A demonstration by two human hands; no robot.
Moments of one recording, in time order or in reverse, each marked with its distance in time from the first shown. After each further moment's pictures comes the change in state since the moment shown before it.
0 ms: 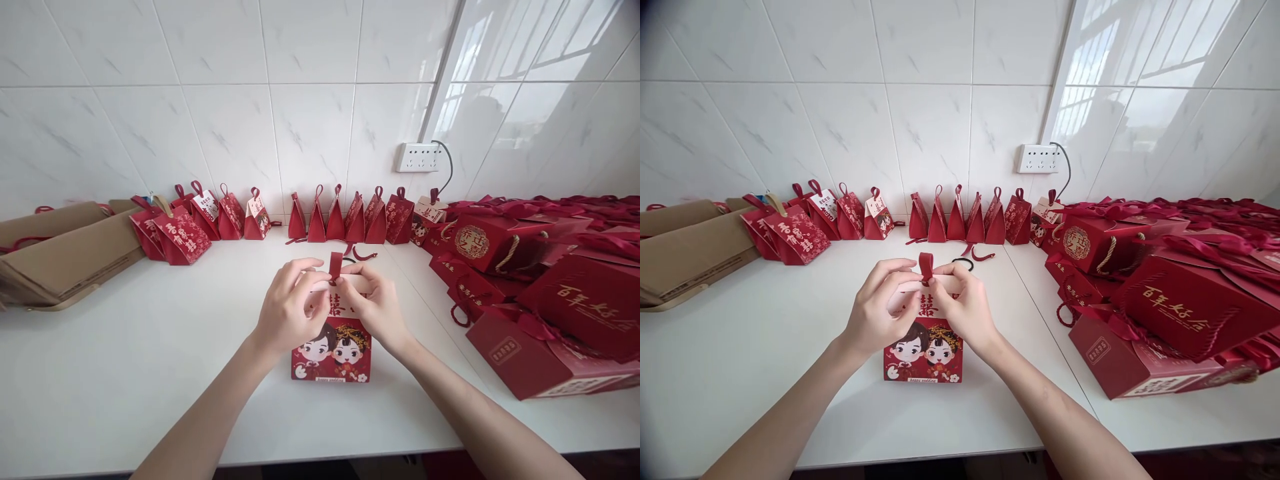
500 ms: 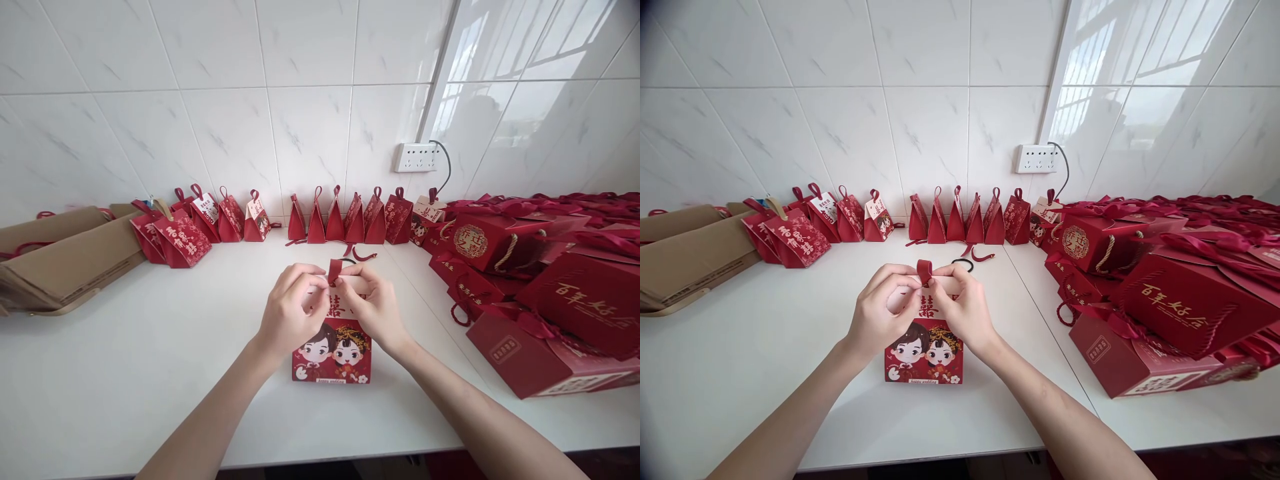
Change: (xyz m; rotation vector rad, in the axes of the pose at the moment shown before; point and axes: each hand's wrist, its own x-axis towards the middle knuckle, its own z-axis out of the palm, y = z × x) left_hand 0.000 0.002 0.003 -0.118 0.027 -0.058; right_hand -0.001 0.003 0.001 0.011 0.011 -0.023
